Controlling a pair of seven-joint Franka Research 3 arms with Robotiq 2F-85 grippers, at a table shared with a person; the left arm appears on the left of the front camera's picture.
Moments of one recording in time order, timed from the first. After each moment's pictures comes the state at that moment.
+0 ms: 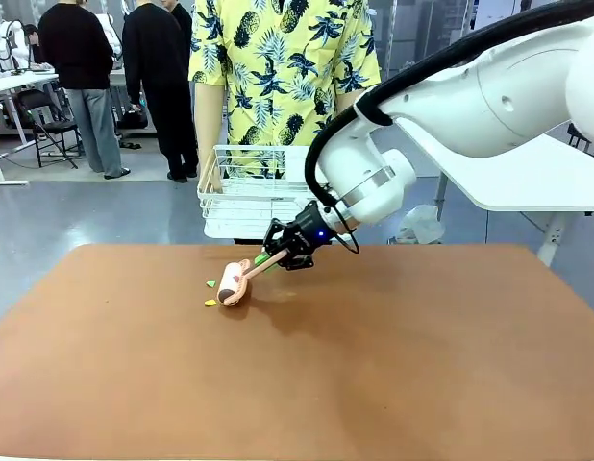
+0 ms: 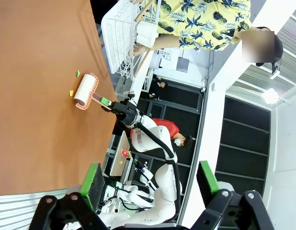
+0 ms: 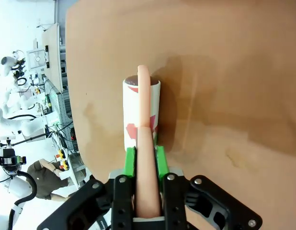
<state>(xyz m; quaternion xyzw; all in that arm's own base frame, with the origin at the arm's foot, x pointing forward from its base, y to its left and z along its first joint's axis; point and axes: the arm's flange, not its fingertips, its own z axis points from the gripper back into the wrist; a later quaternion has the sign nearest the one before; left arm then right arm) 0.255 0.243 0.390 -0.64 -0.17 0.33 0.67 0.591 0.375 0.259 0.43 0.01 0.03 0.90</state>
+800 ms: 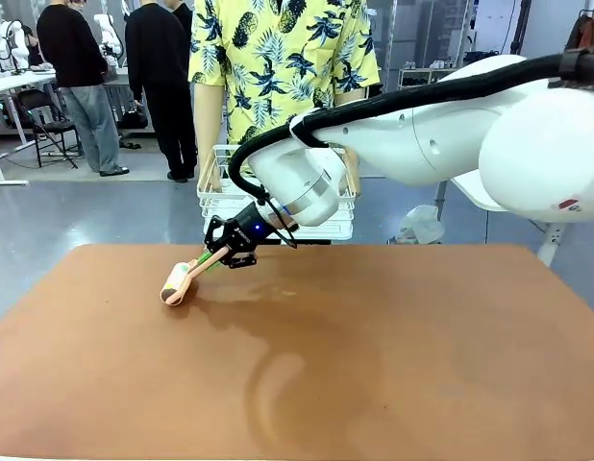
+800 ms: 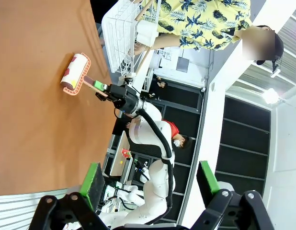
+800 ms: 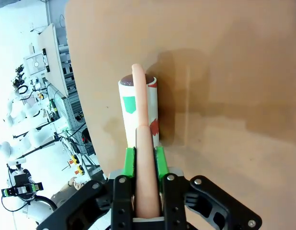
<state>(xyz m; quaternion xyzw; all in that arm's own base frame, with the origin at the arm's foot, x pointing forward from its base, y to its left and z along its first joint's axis) 0.255 0.242 0.390 -0.64 -0.17 0.33 0.67 0.602 0.488 0.260 0.43 0.06 -0.01 0.90</state>
